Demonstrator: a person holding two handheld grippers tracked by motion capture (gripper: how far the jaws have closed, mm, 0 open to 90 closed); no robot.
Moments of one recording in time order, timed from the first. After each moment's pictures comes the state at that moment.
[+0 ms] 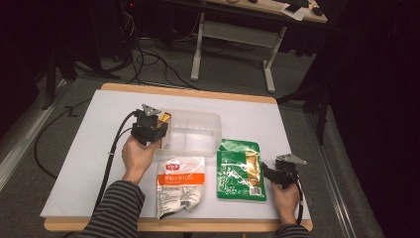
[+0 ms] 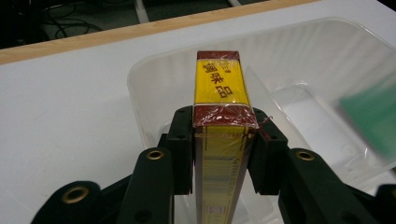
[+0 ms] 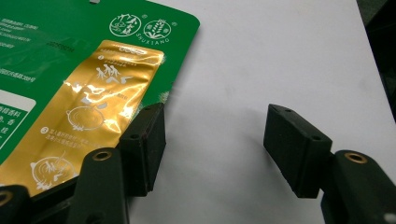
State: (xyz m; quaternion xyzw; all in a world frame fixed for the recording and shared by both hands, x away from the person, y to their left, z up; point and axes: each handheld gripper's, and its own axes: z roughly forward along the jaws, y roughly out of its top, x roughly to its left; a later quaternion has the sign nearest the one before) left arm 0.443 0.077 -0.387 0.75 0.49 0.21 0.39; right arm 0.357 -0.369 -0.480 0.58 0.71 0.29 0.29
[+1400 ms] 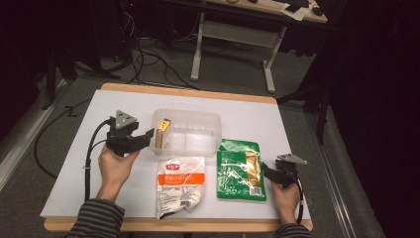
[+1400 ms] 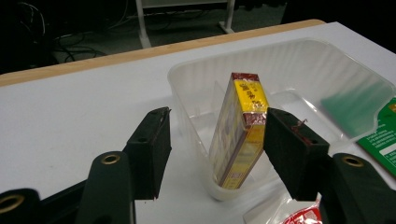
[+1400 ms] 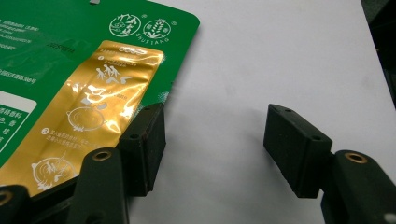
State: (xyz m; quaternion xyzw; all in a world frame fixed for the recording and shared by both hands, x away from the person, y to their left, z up) left arm 0.393 0.130 -0.367 0.74 0.46 0.23 0.43; right arm 0.358 -0.371 -0.480 0.58 0.71 0.29 0.28
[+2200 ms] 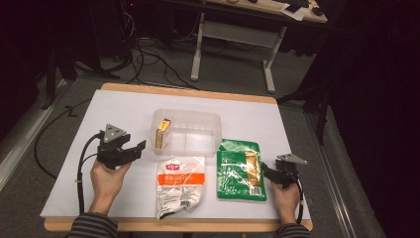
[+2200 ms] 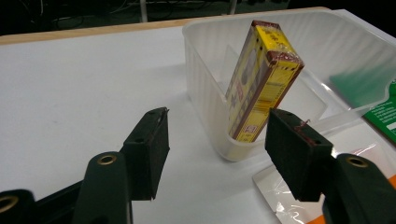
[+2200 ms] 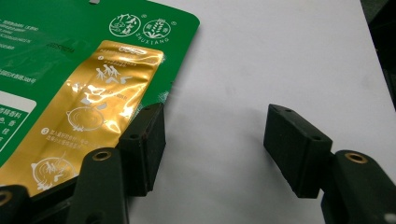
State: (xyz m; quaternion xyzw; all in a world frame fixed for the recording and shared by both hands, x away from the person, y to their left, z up) left arm 0.374 0.152 -0.399 0.73 0.49 0.21 0.44; right arm 0.358 -0.370 -0.480 0.58 0.71 0.29 0.28
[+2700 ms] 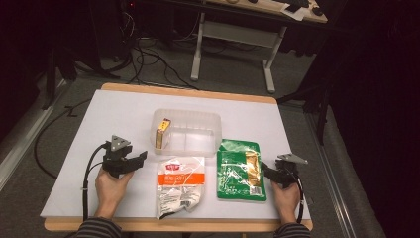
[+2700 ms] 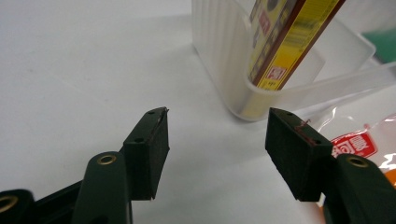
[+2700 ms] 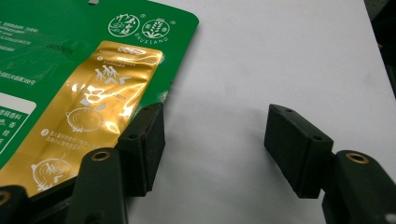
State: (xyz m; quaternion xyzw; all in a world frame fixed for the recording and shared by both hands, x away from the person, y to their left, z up) left arm 0.377 0.148 -0.445 0.74 0.50 0.19 0.40; right arm 0.359 -0.372 -0.480 0.58 0.71 0.29 0.27
